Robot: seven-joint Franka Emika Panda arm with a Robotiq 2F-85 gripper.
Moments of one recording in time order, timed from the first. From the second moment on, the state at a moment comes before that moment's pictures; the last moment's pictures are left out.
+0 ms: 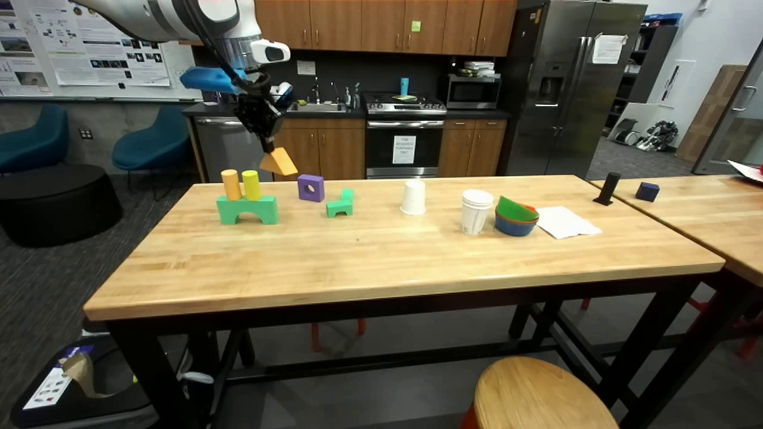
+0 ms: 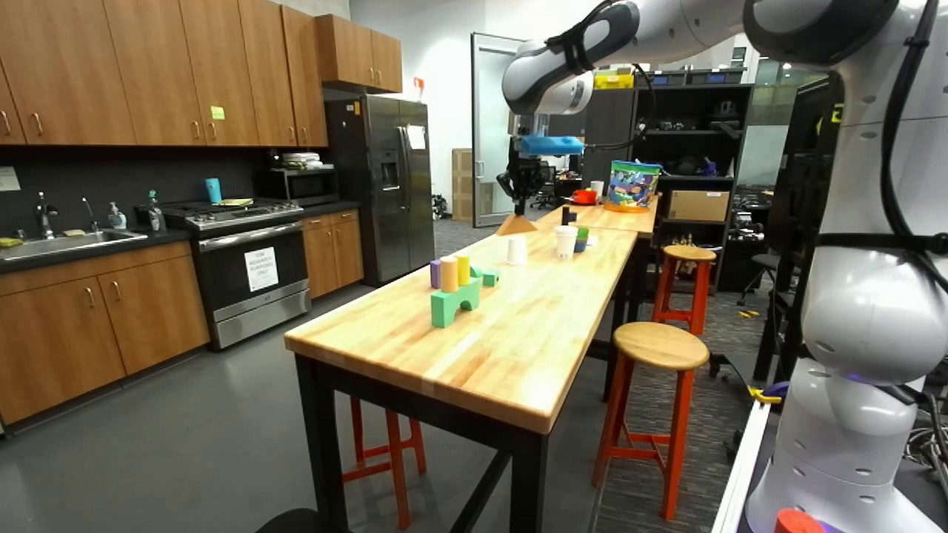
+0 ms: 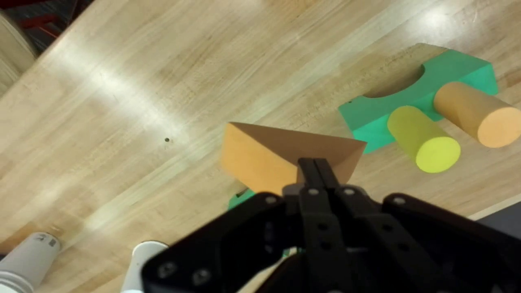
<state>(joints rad) -0.13 0.05 -0.15 -1.80 -0.03 2.02 0.14</state>
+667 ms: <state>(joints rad) -0.14 -0.06 -0.16 -2.02 0.00 2.11 0.17</state>
